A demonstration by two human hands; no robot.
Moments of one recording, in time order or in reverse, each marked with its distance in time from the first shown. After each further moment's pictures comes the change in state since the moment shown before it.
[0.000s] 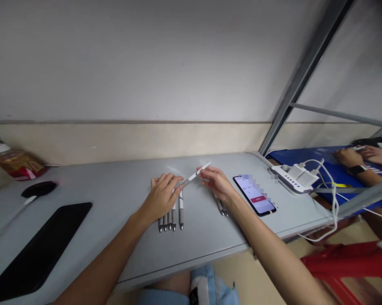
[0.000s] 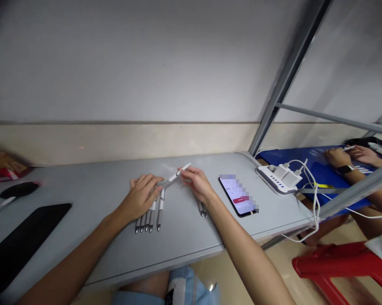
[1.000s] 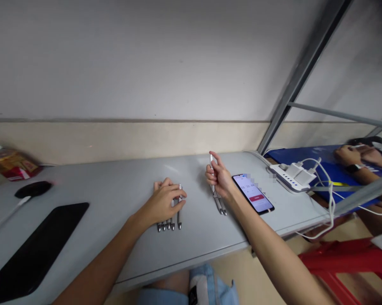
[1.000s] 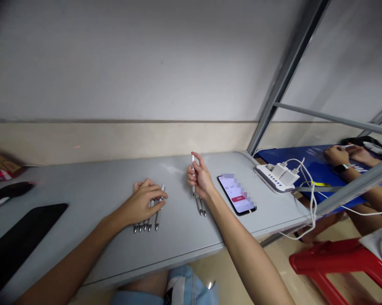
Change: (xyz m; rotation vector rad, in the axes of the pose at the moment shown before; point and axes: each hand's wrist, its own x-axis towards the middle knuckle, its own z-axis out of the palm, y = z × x) left_hand -0.005 0.004 0.006 -0.183 -0.206 0.059; right_hand 0.000 -0.006 -0.009 0.235 -0.025 -0.076
